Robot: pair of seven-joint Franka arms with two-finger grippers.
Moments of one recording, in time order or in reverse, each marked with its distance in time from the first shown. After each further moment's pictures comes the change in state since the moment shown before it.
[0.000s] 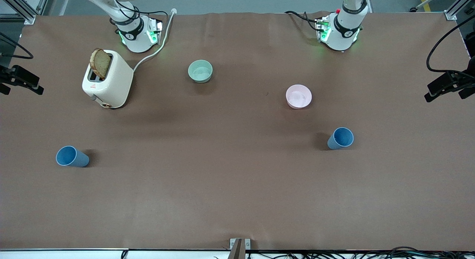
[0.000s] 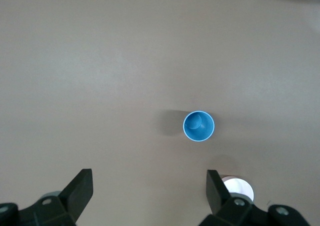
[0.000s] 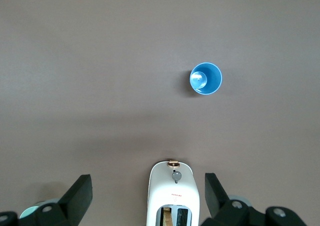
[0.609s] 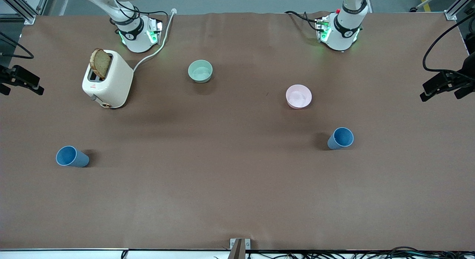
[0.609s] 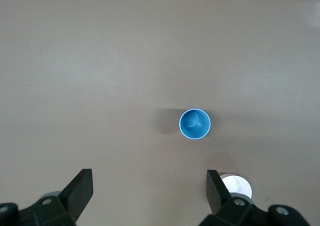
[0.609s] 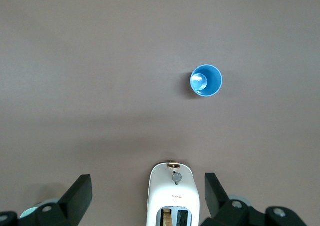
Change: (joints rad) left arm -0.001 0.000 -0.022 0.000 0.000 -0.005 0.000; right arm 0.003 0.001 0.000 0.004 -0.001 0.004 0.000
